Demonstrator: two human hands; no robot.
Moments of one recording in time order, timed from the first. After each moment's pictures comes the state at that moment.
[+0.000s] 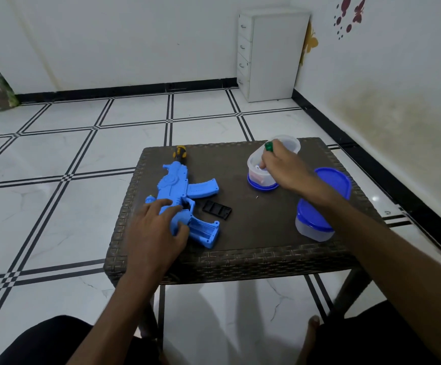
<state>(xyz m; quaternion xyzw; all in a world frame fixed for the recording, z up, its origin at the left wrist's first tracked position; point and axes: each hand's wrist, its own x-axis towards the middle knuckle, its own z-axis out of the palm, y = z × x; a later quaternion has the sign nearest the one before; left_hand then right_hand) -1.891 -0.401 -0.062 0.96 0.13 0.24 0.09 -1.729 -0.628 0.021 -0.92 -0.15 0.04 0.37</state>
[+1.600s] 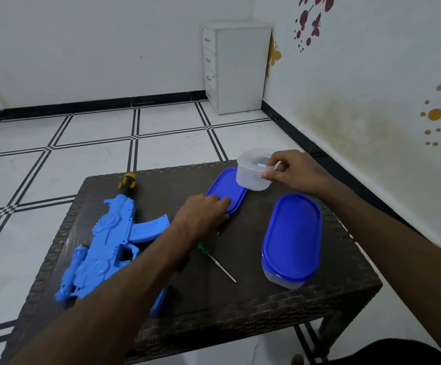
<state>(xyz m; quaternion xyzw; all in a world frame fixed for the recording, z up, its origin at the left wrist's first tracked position) -1.683 -0.506 -0.055 0.98 -0.18 0.03 -0.08 -1.605 -0.734 -0.003 -0.94 -0.16 0.00 0.30</state>
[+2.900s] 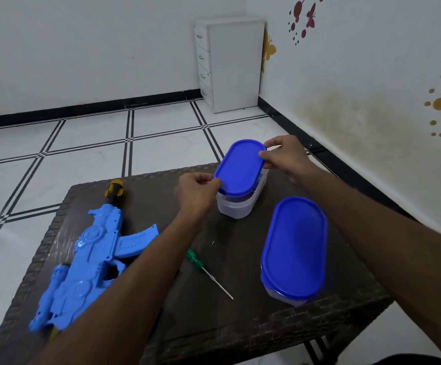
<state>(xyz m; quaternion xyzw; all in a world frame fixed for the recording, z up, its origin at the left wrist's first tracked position) -1.647 -0.529 -0.042 0.78 0.20 0.11 0.58 -1.546 -0.705 -0.020 -0.85 0.04 -0.02 0.52</state>
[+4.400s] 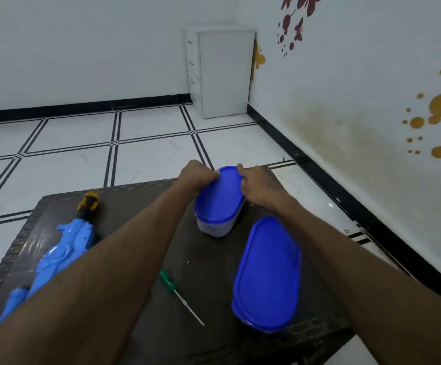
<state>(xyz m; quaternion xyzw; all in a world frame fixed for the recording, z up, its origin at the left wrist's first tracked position) -1.557 -0.546 -0.017 0.84 0.17 -0.06 0.51 -1.550 -0.703 -0.033 -0.98 -0.10 0.06 0.17</state>
